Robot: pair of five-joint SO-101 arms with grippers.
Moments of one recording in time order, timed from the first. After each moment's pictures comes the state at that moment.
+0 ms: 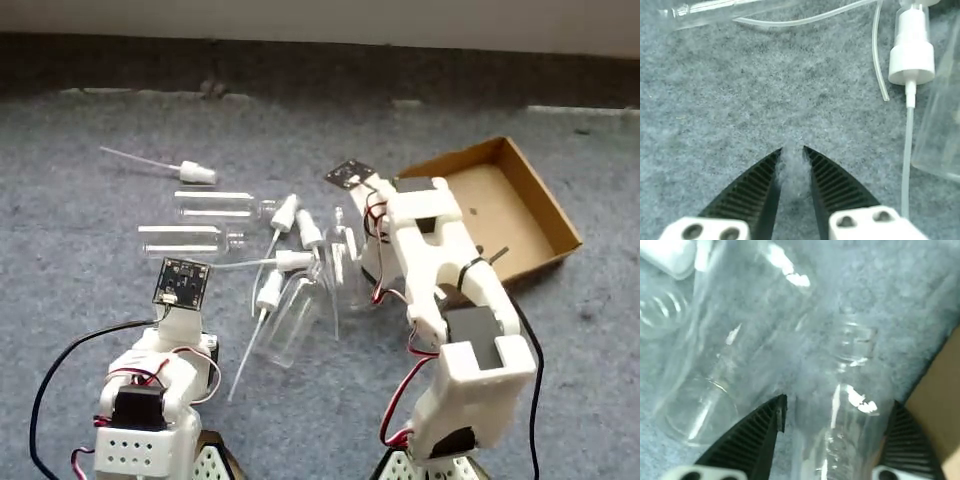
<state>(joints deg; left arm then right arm) -2.1 -104.0 95.9 75.5 0.3 -13.4 13.3 13.9 69.1 34.5</state>
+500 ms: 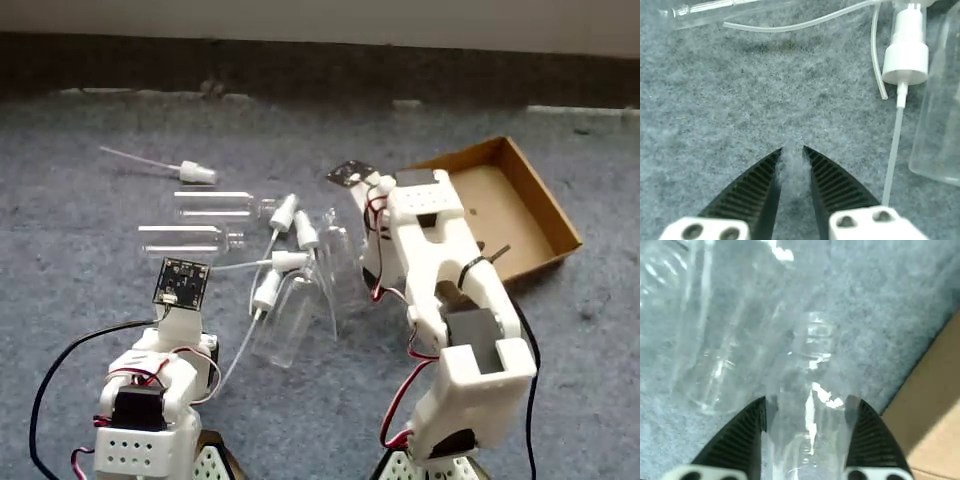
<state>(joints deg) -2.1 -104.0 95.9 75.5 0.3 -13.5 11.1 9.2 78.6 34.5</state>
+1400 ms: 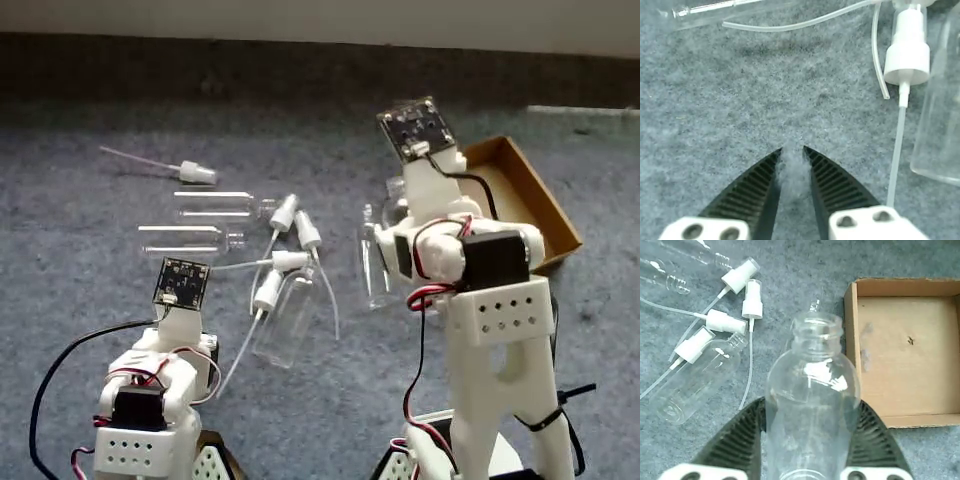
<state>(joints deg) -2.1 -104.0 95.9 75.5 0.3 -15.2 -37.3 14.5 87.3 13.2</state>
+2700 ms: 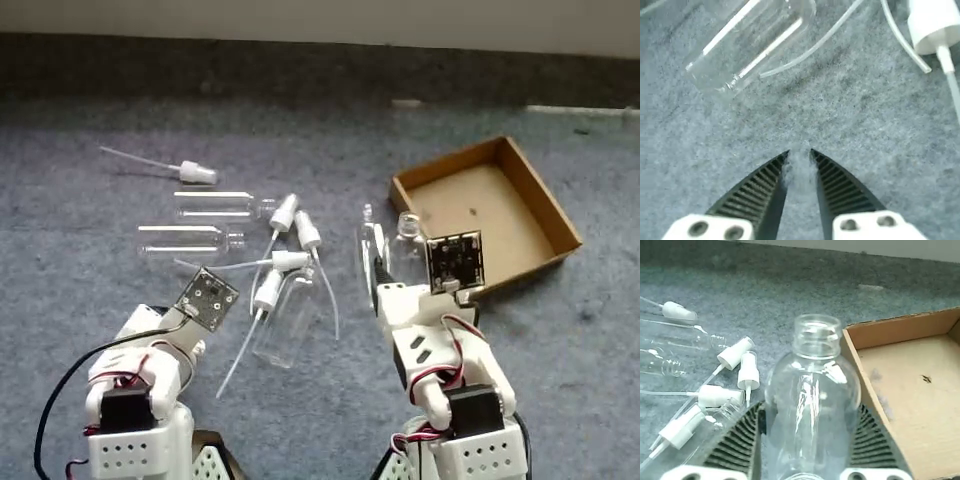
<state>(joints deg) -12.0 -104.1 93.1 71.4 -36.1 -15.4 -91.8 79.4 46.6 0.1</state>
